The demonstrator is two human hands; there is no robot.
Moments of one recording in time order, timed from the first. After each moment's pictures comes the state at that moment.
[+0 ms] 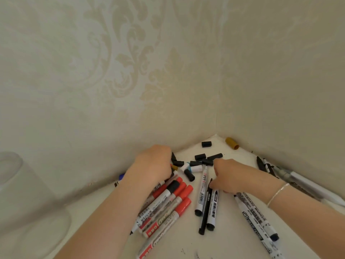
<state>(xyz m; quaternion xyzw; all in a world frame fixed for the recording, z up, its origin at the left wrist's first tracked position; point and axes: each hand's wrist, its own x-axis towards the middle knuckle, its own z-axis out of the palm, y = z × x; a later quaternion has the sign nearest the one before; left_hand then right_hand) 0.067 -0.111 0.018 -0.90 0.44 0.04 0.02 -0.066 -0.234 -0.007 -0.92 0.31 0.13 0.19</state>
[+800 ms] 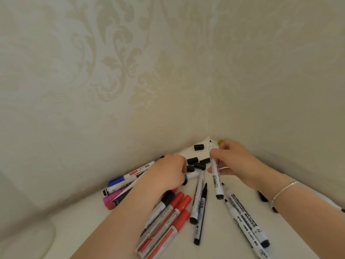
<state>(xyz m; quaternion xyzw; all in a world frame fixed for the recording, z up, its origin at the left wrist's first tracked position) 0.059 -0.149 -0.013 -0.85 0.51 0.12 -0.08 -0.074 -0.266 -0.006 -0.67 0.35 -0.19 0.63</state>
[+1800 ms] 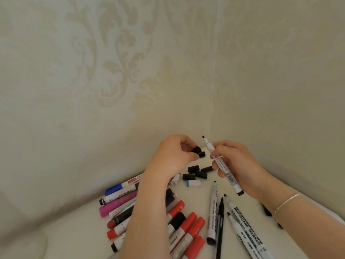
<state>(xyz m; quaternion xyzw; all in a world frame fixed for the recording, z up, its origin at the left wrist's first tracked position) 0.060 -0.165 0.020 -0.77 0.42 0.17 -0.44 -0.067 -0.269 0.002 -0.62 0.27 -0.25 0.69</state>
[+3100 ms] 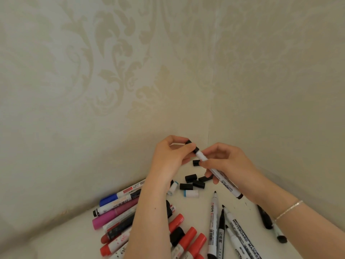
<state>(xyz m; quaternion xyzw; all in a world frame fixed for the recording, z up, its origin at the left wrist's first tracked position) 0.054 -0.172 0.024 -0.63 0.28 0.26 -0.68 -0.066 -0.269 0.017 -0.71 0.25 -0.24 0.61</state>
